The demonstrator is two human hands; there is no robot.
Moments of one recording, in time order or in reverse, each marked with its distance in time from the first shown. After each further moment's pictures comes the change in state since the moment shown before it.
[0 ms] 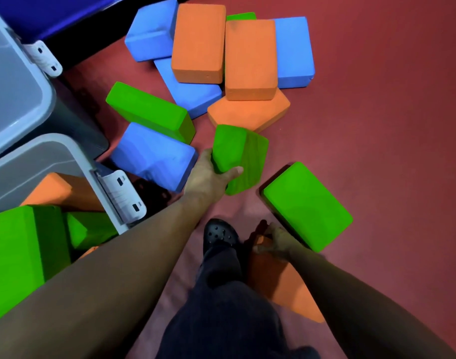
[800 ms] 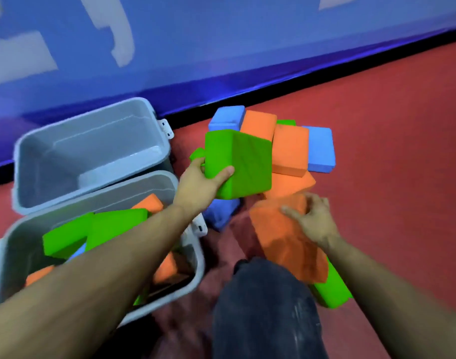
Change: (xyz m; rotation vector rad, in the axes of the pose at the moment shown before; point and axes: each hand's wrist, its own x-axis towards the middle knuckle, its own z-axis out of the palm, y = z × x) left_hand -0.110 0.059 -0.182 -0.209 0.329 0.190; right_hand -0.166 -0.154 -0.152 0.291 0.675 -0.384
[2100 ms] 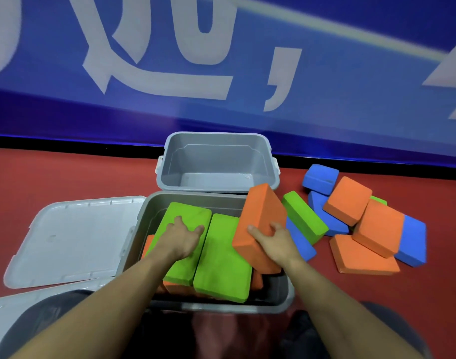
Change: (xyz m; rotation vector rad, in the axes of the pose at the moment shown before) left_hand -0.143 -0.146 -0.277 0.293 0.181 -0.578; right_hand -0.122 -0.242 0.226 -0.118 -0.387 -0.214
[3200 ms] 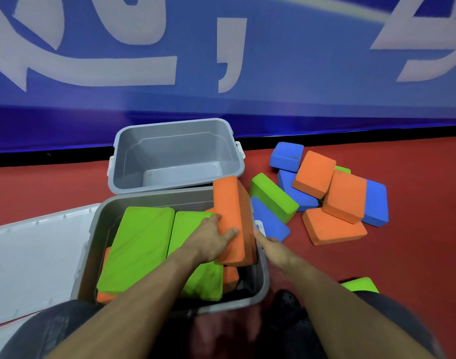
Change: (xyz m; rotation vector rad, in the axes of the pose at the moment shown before) left_hand 0.003 0.090 0.101 0.068 -0.287 0.389; right_hand 0.029 0.114 -0.023 0.222 -0.178 0.329
